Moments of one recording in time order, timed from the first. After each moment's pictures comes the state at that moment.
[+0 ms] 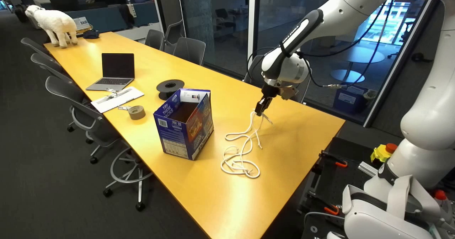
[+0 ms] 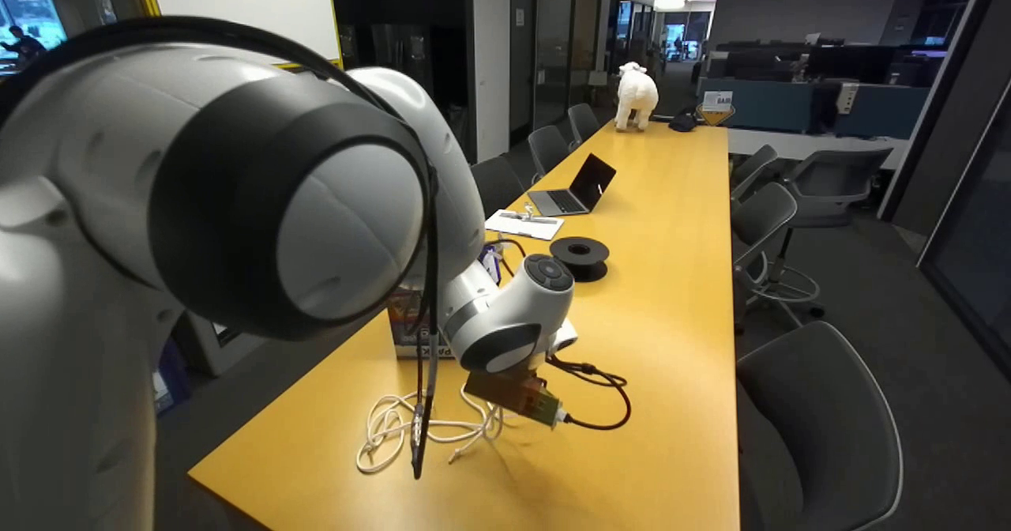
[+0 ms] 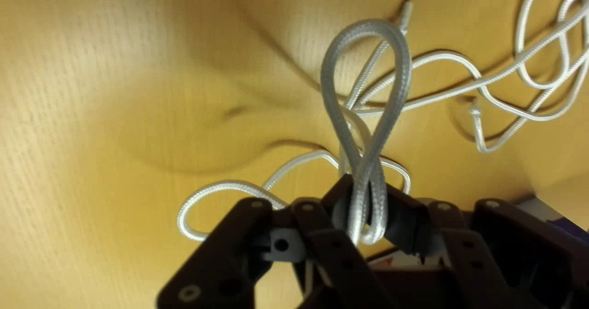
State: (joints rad) arm -0.57 0.29 0.34 -2.33 0.48 2.72 -0.71
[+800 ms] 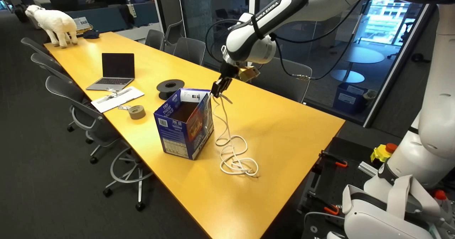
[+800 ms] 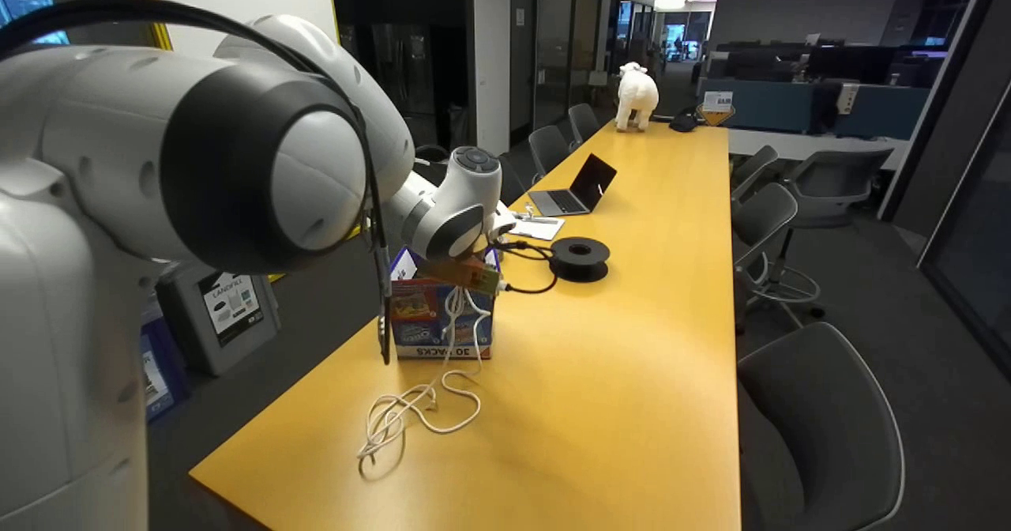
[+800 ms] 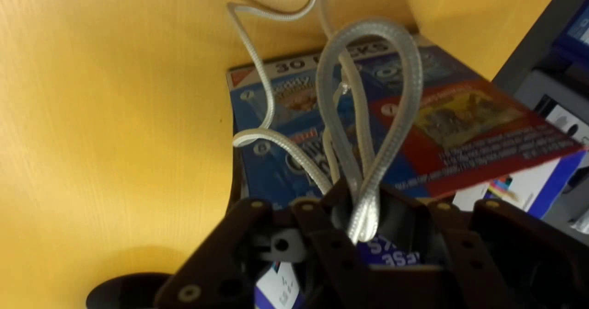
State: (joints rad) arm -0.17 0.30 0.20 -1.99 0.38 2.63 -0.42
